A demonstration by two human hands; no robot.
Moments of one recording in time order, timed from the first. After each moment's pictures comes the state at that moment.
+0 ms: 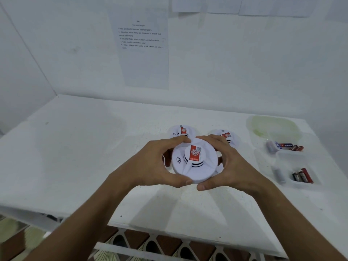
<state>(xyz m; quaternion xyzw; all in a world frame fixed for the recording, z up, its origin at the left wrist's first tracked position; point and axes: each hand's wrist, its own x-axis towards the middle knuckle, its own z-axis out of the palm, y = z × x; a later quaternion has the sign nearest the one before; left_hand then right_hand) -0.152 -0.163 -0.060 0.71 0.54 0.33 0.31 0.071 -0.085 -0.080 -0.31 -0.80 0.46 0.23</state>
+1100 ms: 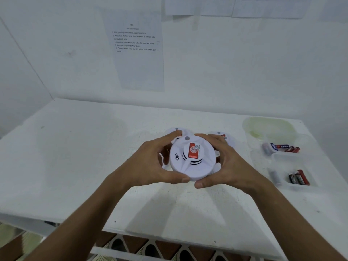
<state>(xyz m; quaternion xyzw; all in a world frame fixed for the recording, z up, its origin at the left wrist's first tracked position) -0.149 -0.151 -0.063 0.70 0.54 0.35 0.31 0.078 -0.073 -0.078 -0.31 -0.79 0.48 0.24</state>
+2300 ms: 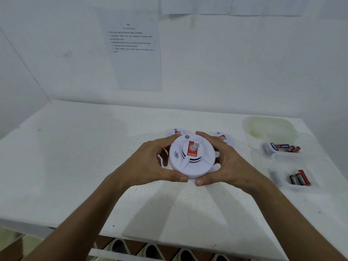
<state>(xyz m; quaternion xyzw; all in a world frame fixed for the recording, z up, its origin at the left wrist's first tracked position) -0.153 -0.136 -0.066 0.71 0.54 0.33 0.31 0.079 -0.062 -0.081 -0.30 -0.77 0.51 0.23</state>
